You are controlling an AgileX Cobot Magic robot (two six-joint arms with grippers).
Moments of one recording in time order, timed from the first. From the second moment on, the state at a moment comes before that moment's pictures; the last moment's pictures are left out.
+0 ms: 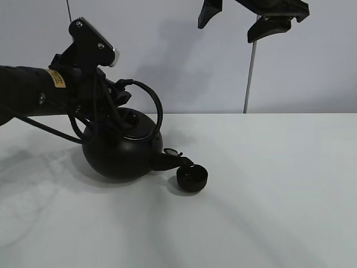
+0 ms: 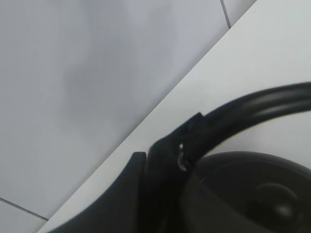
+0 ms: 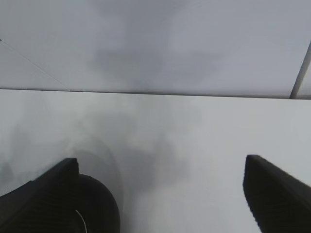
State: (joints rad) left arm -0.46 1.92 -0.85 0.10 -0.66 0.49; right arm 0.34 1.75 -1.45 0.10 0.46 0.15
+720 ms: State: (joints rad) left arm -0.46 1.92 -0.85 0.10 -0.66 0.51; right arm 0.34 1.75 -1.45 0.10 0.46 0.15
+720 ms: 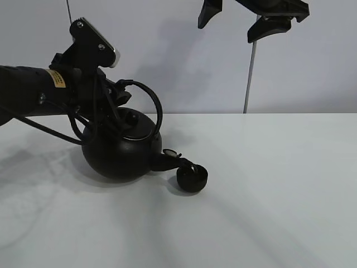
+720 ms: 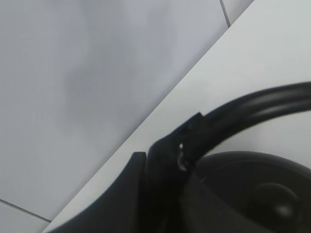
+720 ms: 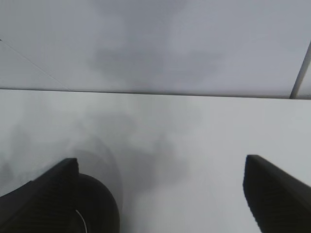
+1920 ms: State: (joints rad) left arm -0.46 1.82 -0.81 -0.12 -0.69 0.35; right arm 0.34 1.75 -1.45 0.10 0.46 0.15
